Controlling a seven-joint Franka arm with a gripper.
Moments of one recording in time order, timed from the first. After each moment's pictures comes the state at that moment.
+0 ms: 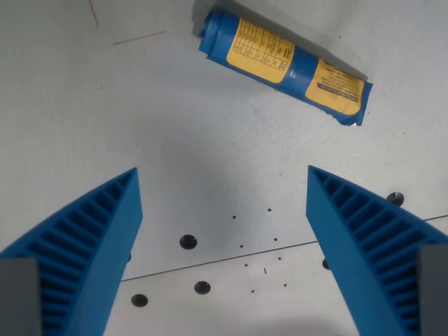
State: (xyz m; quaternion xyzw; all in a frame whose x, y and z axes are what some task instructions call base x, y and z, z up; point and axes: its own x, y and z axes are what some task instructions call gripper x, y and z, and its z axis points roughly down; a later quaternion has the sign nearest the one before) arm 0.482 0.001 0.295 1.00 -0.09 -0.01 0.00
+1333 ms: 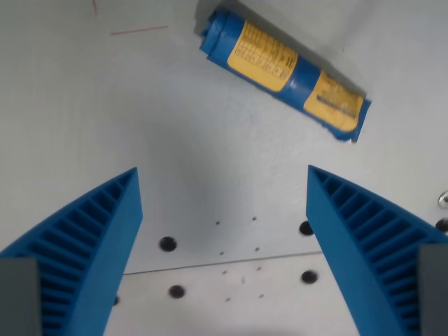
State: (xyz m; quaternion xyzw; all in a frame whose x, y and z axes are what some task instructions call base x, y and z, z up) arm 0.485 -0.003 0.280 1.00 -0.03 -0.01 0.01
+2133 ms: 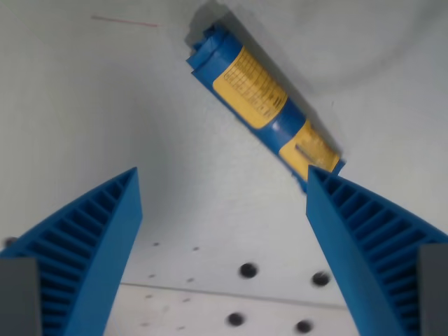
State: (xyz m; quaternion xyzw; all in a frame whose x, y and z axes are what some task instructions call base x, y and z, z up) arm 0.495 -0.019 0.242 0.99 0.11 -0.02 0.01
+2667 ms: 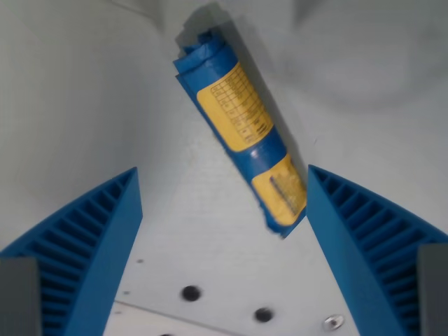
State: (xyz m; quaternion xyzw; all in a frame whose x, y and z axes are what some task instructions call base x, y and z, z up) arm 0.501 -0.031 0.212 0.97 0.22 -0.02 0.02
